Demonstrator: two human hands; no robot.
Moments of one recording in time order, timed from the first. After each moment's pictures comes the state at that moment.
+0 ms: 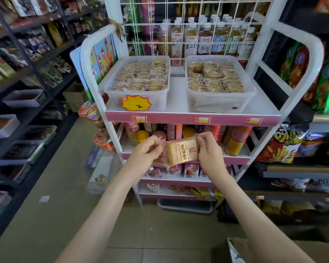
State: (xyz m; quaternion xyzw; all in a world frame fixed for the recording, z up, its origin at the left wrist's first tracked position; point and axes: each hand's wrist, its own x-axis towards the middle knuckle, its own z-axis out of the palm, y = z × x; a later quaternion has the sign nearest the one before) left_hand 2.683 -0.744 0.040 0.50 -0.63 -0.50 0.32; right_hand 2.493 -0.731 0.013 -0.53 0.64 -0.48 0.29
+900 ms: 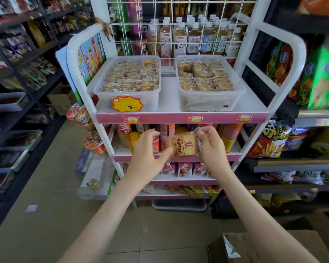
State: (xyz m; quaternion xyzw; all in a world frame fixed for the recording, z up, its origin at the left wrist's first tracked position) left_hand 2.665 -0.749 0.025 0.50 -0.76 -0.24 0.33; right_hand 2.487 -0.727 0.029 -0.46 0.62 -0.55 0.33
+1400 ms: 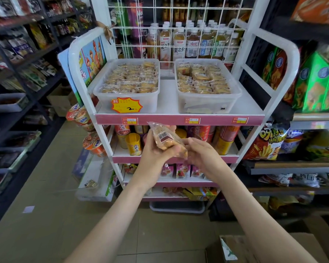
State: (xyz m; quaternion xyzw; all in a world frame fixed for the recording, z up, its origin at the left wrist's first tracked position) left_hand 2.642 -0.738 0.029 0.28 -0.49 -0.66 0.50; right_hand 2.481 -0.722 0.025 -0.46 0.51 -0.48 0.55
